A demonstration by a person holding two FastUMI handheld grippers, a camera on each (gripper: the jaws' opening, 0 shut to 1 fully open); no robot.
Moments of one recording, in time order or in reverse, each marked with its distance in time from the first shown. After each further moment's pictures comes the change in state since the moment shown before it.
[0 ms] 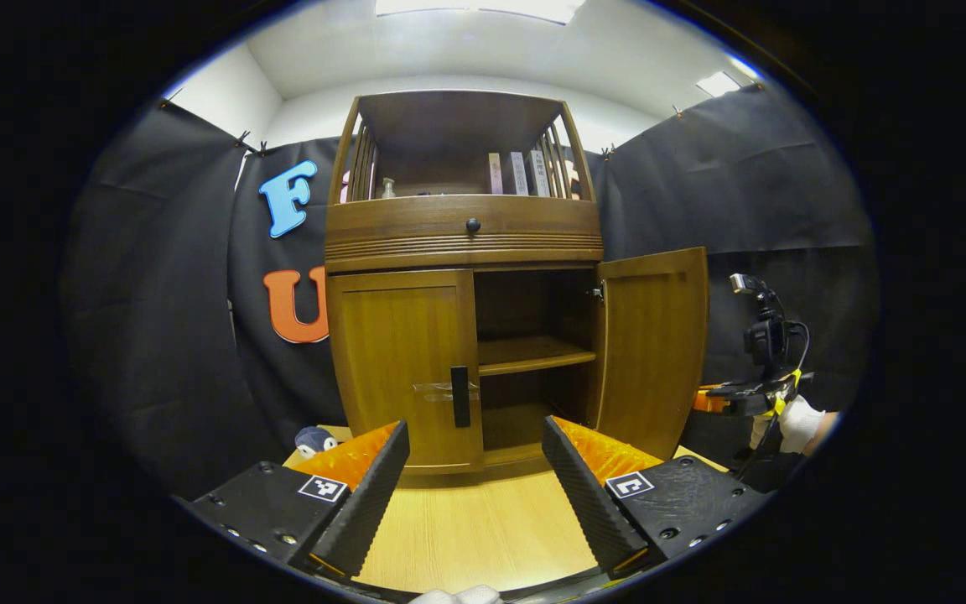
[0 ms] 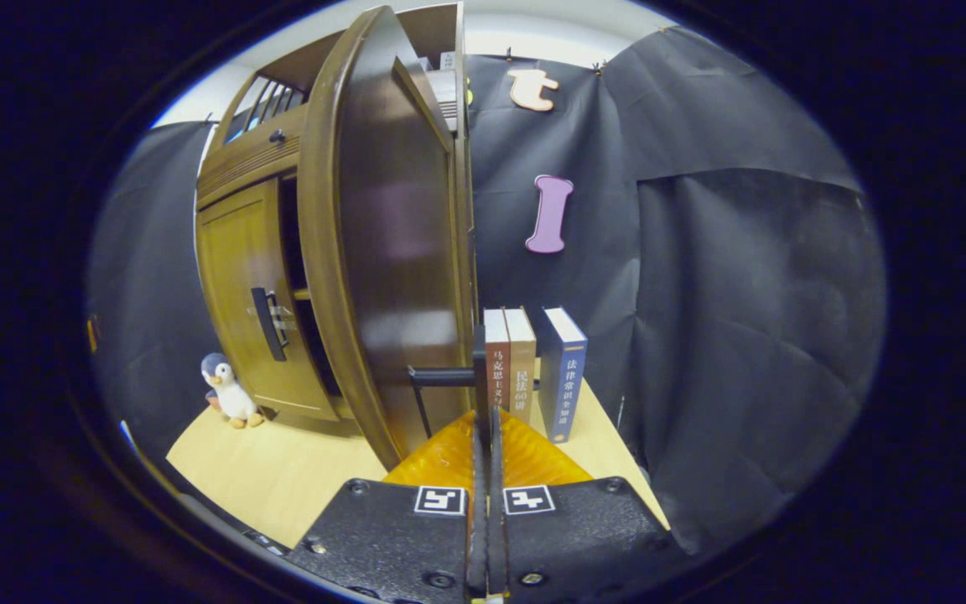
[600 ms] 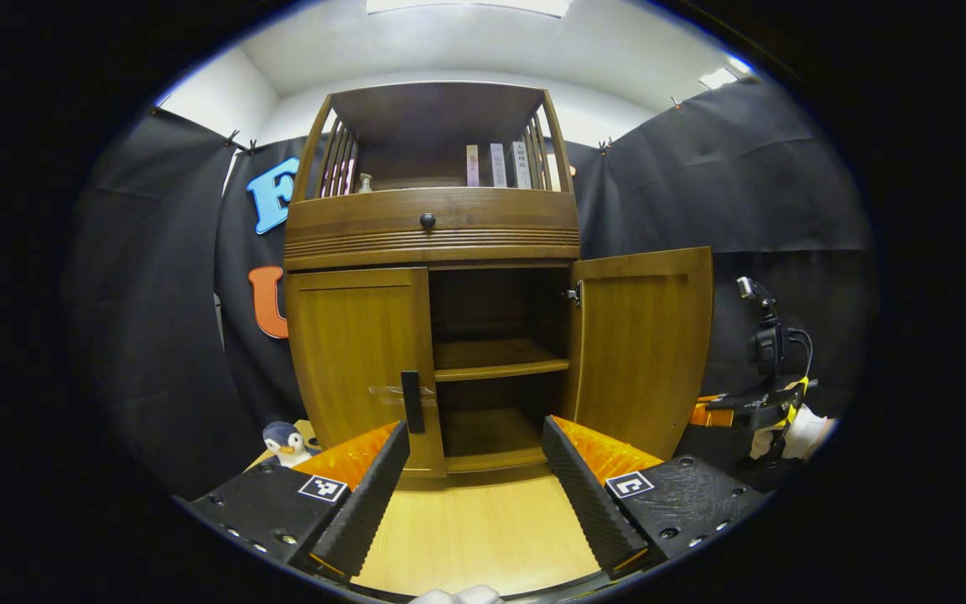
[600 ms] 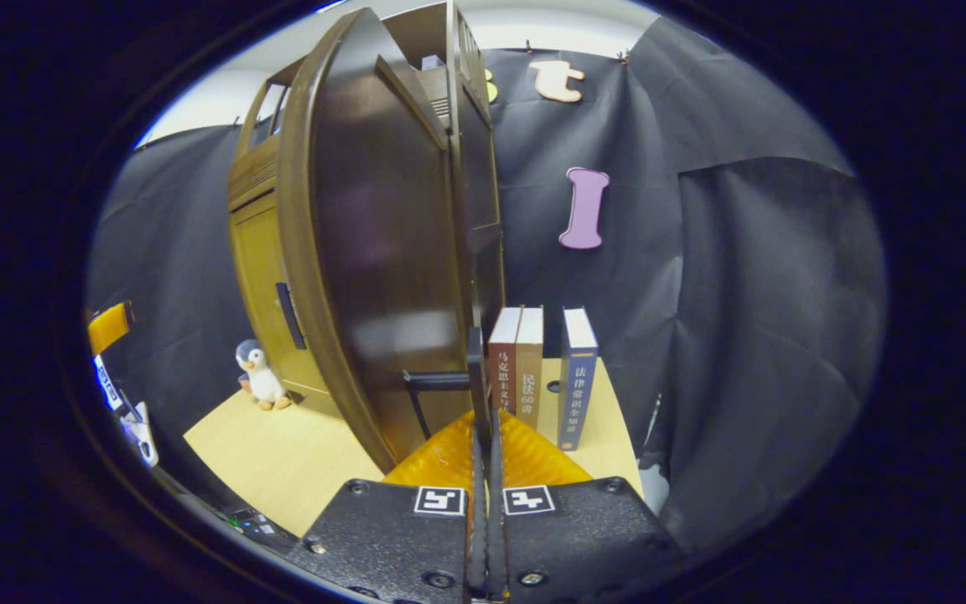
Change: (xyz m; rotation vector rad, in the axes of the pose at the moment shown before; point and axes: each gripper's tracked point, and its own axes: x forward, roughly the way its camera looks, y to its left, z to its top) left arm 0.035 -0.079 0.010 -0.026 0.016 0.023; right arm 0.010 -0.038 0.010 -0.054 0.040 0.199
